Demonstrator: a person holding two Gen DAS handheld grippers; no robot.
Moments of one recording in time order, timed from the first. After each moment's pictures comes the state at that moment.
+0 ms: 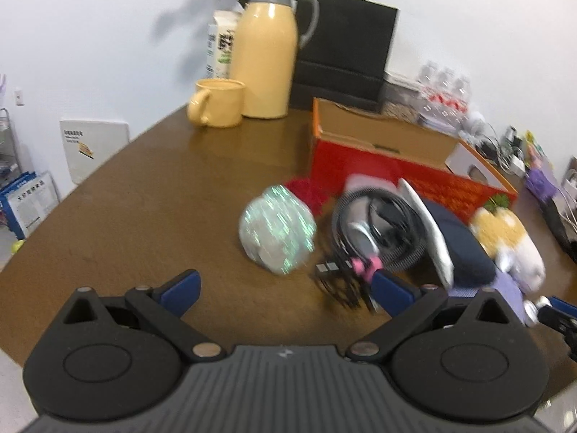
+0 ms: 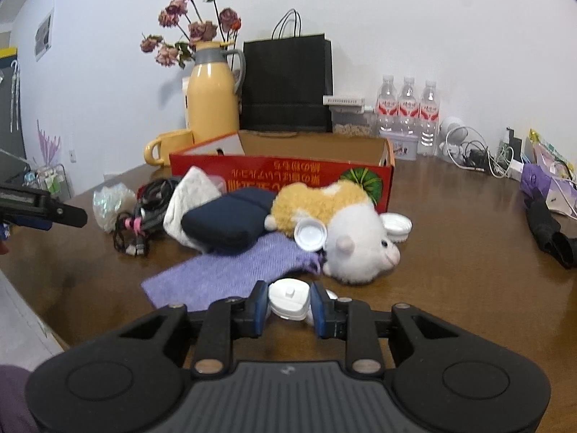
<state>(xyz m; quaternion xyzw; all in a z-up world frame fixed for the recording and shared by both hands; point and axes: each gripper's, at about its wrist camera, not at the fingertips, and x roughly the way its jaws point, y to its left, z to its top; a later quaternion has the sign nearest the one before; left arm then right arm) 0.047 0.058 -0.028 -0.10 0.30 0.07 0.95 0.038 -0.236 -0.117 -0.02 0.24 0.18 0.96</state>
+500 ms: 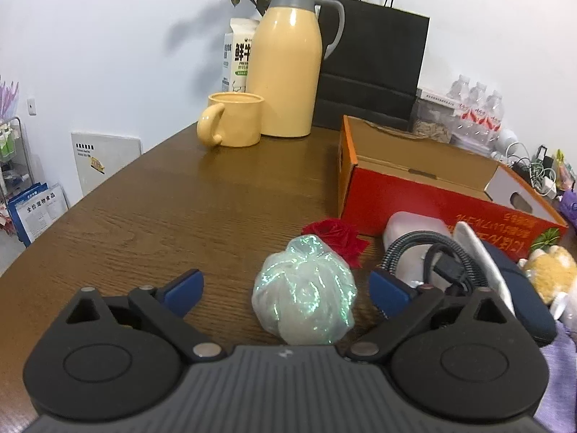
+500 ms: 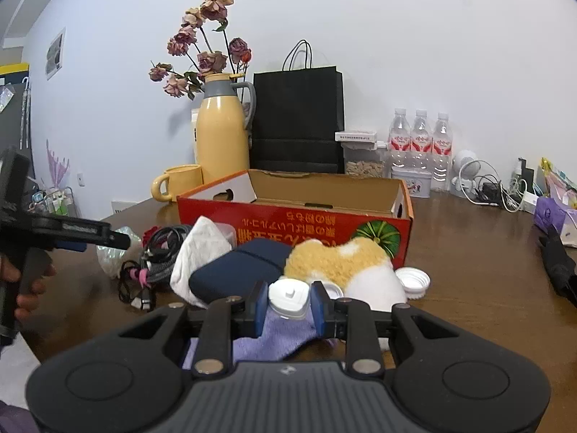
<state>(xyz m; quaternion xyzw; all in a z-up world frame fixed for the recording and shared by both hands) 0.106 0.072 -0.048 -0.09 0.28 0.11 0.95 0.064 -0.221 -0.098 -0.02 0.19 0.19 0.96</state>
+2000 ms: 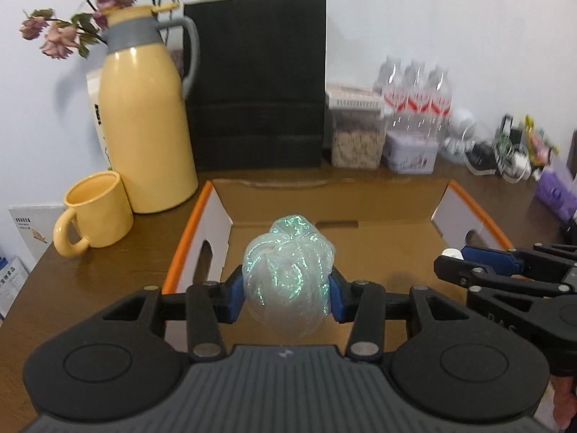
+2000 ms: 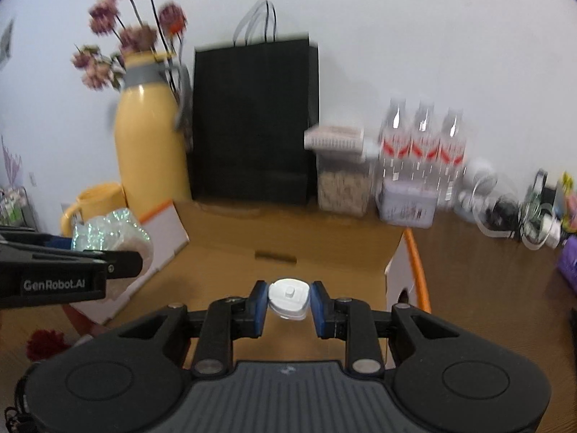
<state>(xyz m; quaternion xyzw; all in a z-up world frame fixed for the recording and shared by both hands) 0.275 -0.036 0.012 0.00 0.31 0.04 0.95 0.297 -0.183 -0.067 -0.03 0.28 0.14 0.95</state>
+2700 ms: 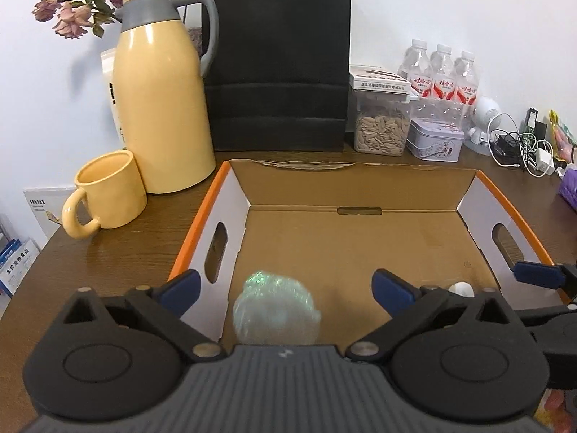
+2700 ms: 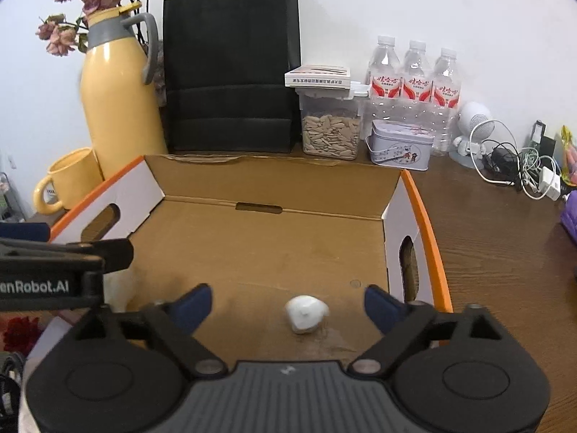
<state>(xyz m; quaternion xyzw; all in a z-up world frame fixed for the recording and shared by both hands) 0.279 -0.031 0.001 0.00 0.33 0.07 0.94 0.306 -0.179 -0.089 -0.02 0.33 0.11 0.94</state>
